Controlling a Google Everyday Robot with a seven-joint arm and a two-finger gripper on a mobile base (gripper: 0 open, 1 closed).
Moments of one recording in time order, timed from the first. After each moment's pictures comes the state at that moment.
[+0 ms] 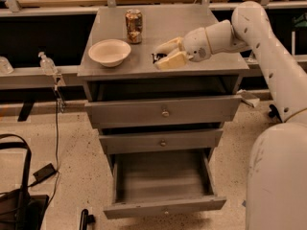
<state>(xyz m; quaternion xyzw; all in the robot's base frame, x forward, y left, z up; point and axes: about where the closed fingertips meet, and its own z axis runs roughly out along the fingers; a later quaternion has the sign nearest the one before) 0.707 -0.042 0.873 -0.59 0.59 0.34 0.42</state>
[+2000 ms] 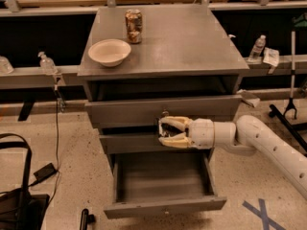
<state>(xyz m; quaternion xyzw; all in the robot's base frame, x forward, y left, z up) 0.565 -0.057 0.685 -0.53 0.51 0.38 0.56</state>
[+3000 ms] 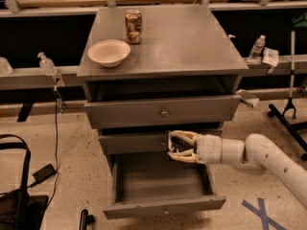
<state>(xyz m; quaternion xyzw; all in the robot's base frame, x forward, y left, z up) 0.543 -0.089 0.636 -0.55 0.51 0.31 0.58</state>
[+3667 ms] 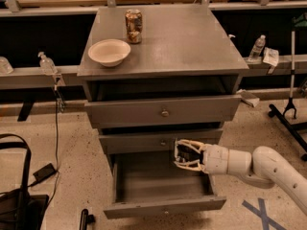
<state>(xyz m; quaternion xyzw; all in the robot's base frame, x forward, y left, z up) 0.524 -0.111 0.611 -0.58 0.49 0.24 0.61</state>
